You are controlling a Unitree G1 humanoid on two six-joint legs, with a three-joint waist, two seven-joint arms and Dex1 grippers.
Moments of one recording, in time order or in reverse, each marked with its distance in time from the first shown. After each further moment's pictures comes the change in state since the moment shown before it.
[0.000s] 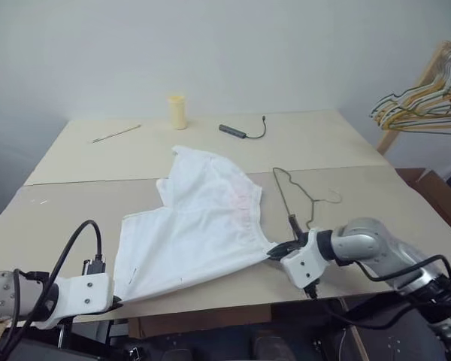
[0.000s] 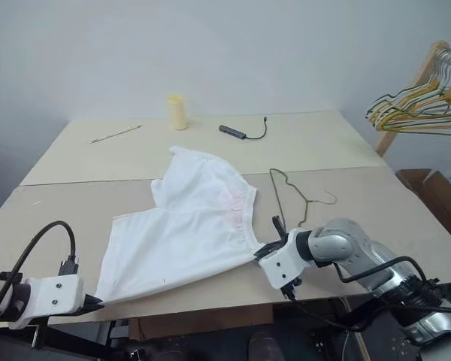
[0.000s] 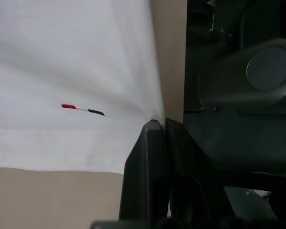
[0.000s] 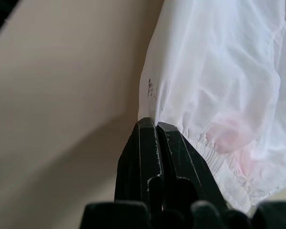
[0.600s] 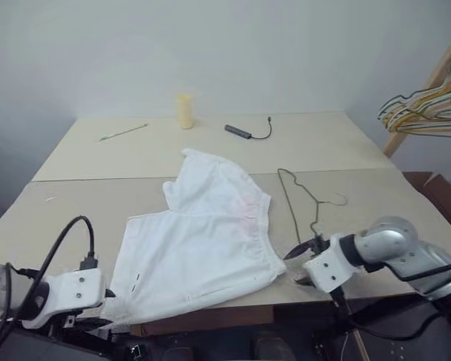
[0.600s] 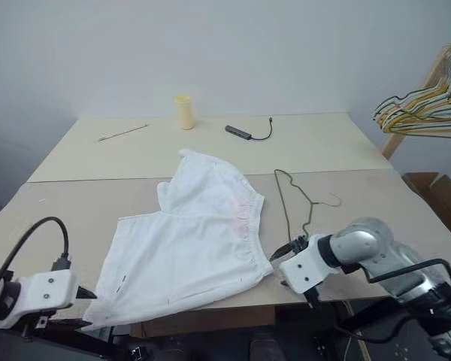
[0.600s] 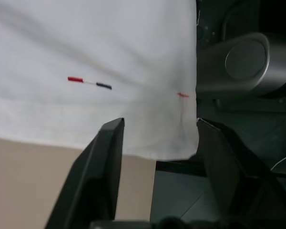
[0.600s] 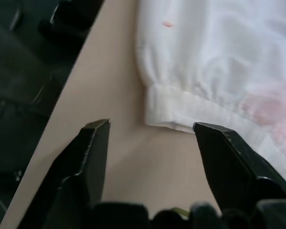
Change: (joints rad) left arm -0.046 0.016 0.112 0.059 -0.064 0.068 -0.153; right arm 0.070 -0.055 -0.165 -0.017 0.220 0.165 0.133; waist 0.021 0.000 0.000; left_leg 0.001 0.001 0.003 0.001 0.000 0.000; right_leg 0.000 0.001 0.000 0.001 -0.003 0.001
